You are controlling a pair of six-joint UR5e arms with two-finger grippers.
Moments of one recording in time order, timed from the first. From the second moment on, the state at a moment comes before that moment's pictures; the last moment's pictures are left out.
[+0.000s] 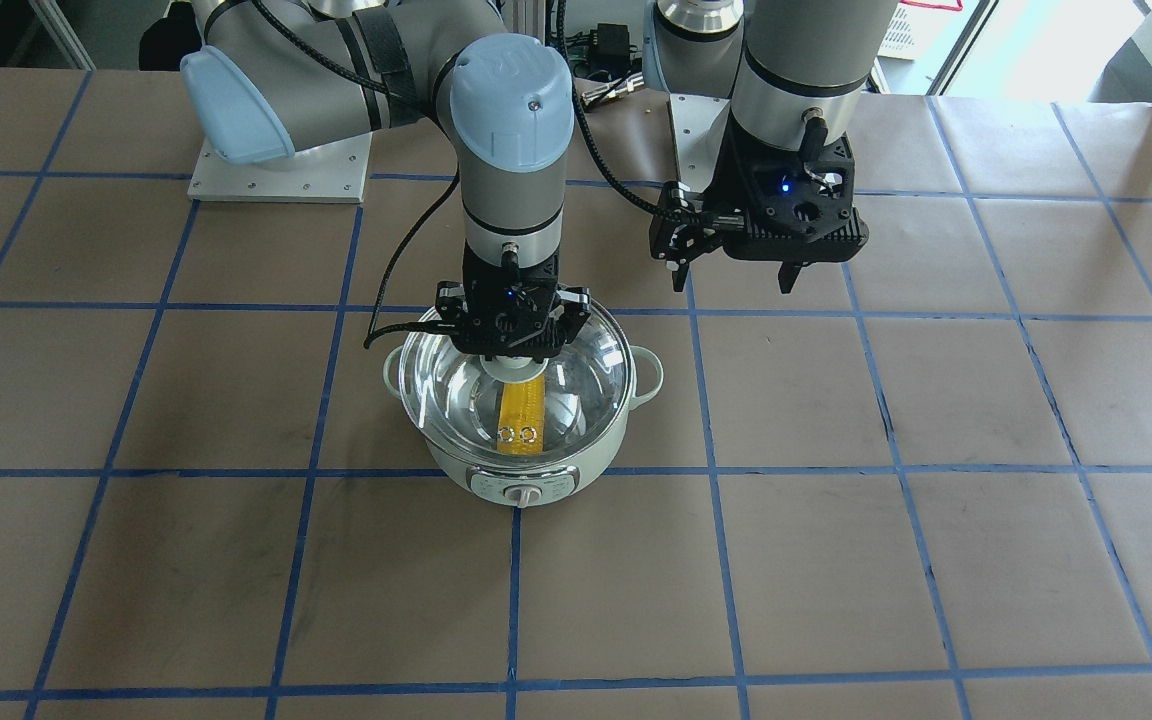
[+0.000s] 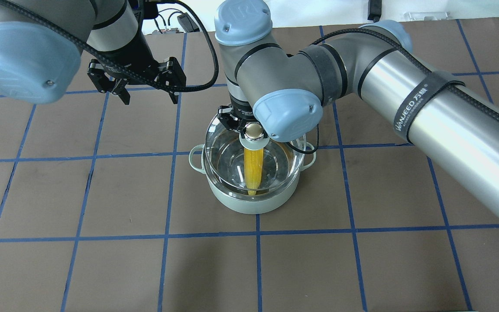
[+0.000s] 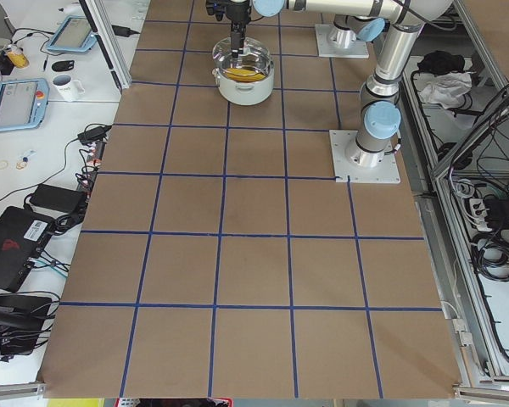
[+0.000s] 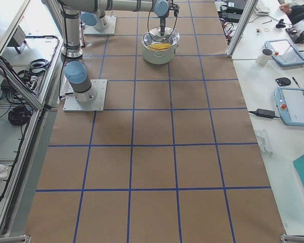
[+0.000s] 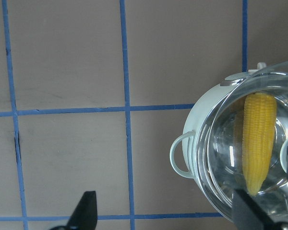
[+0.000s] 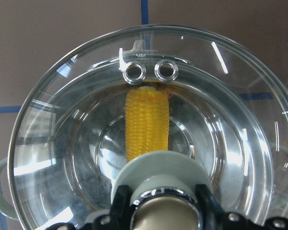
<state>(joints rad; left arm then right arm) -1.70 -1.63 -1.53 -1.51 1.61 -0.11 2.00 -1.27 1.54 -1.86 -1.59 0.47</state>
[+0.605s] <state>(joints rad) -1.61 -1.63 -1.54 -1.56 1.60 -0.11 2.00 -1.25 1.55 -1.87 -1.56 0.50</state>
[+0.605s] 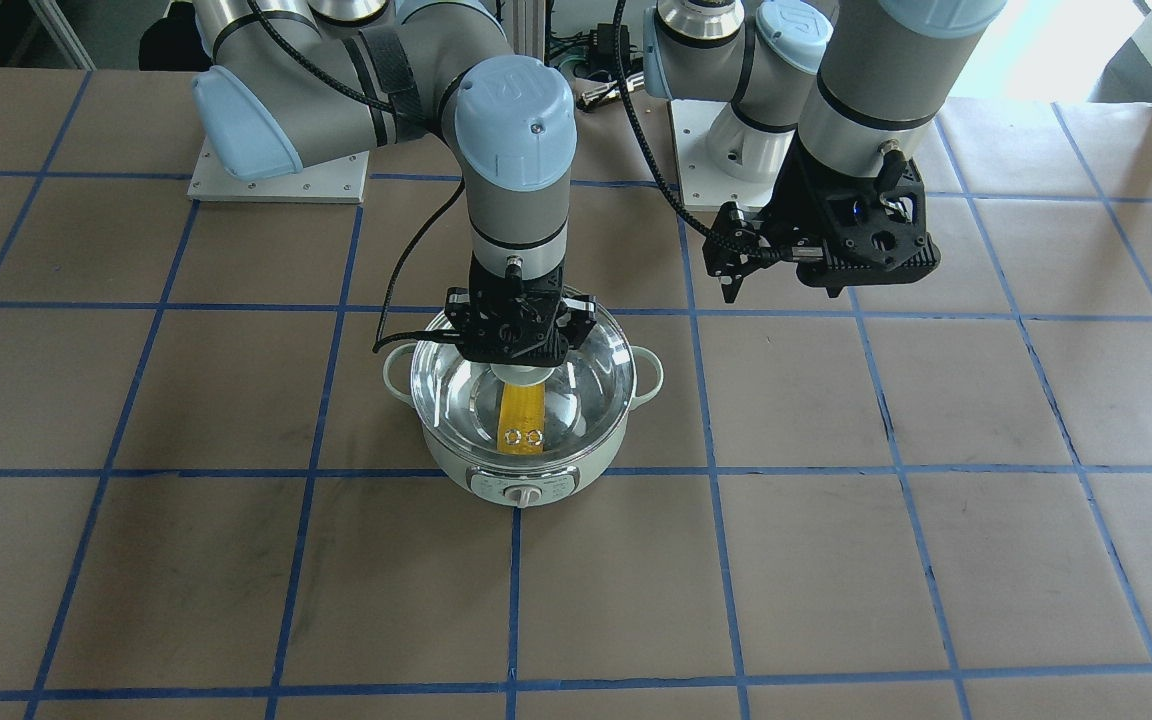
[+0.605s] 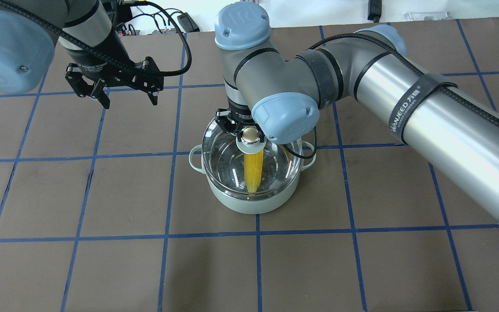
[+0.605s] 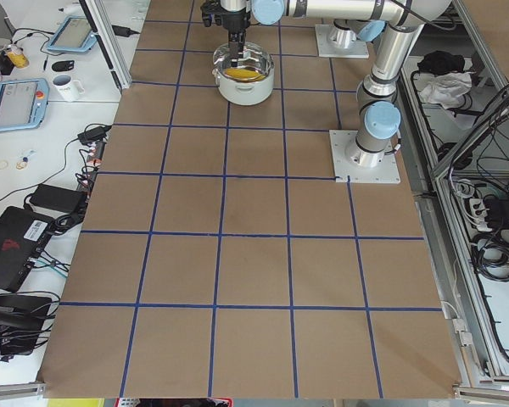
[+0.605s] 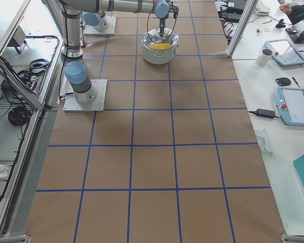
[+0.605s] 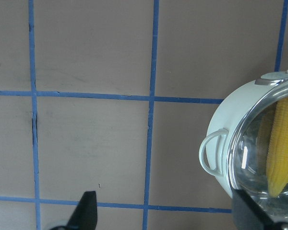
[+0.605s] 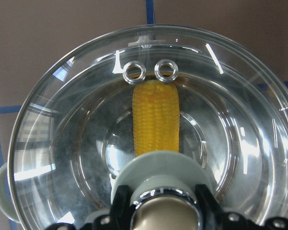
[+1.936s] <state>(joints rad) -1.61 -1.63 -1.54 -1.59 1.58 -0.11 2.00 -1.25 1.56 -1.85 -1.54 0.49</state>
